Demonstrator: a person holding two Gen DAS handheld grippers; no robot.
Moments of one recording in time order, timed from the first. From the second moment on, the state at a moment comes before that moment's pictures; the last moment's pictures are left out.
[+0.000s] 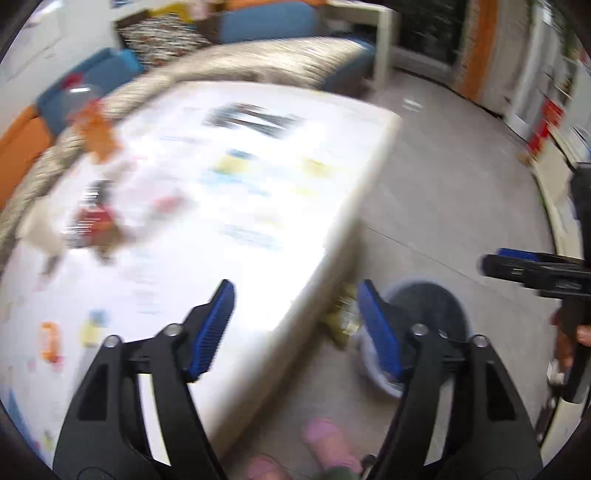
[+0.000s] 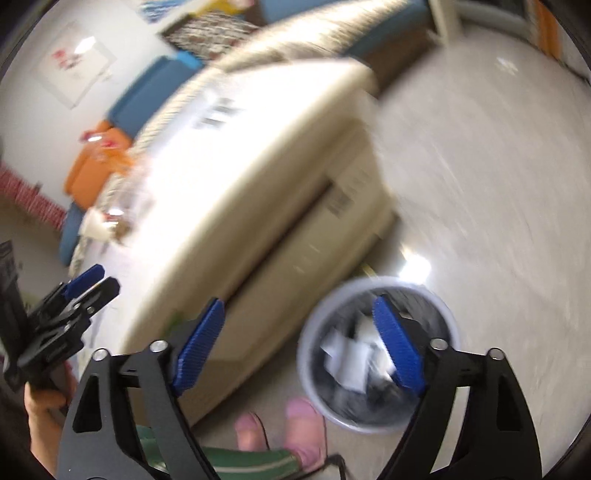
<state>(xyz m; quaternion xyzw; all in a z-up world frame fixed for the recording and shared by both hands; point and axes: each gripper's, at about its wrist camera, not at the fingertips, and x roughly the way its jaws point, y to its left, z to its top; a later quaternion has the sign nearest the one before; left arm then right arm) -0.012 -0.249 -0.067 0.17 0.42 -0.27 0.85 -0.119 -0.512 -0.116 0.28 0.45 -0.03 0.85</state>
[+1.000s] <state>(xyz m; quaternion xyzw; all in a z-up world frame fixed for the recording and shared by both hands) 0.165 -0.100 -0.113 0.07 0.45 -0.13 0.88 0.157 -0.284 -0.087 0.09 0.45 0.10 0.88</state>
